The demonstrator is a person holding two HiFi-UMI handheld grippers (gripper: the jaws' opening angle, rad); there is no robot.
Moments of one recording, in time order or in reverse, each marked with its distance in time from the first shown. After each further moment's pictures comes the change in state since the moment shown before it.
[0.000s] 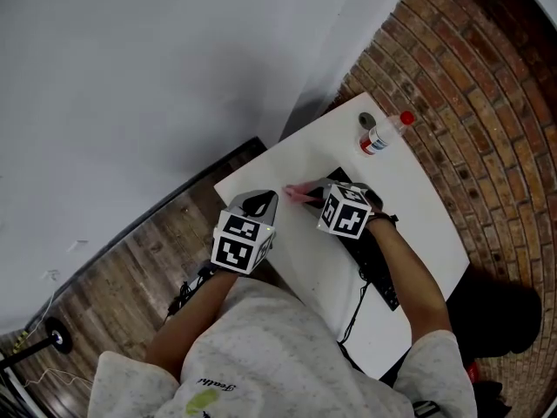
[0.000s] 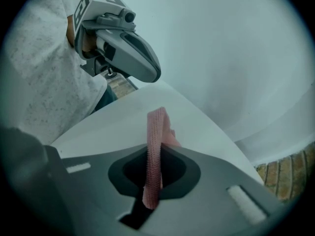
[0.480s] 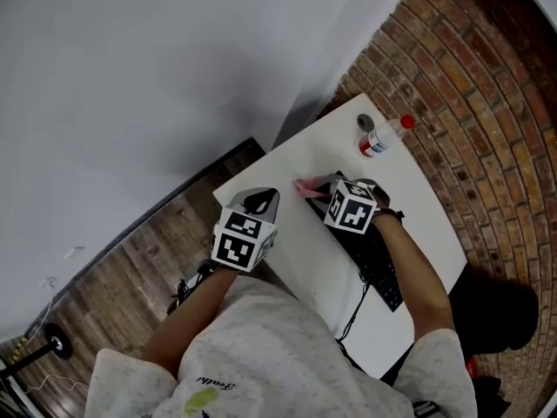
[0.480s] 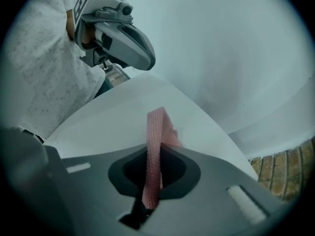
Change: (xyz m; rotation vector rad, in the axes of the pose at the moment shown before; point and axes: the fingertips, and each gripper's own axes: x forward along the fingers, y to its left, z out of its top) left arm 0.012 0.010 0.011 0.013 0.002 -0.040; right arm -0.002 -0.026 -0.022 0.017 0.087 -0.021
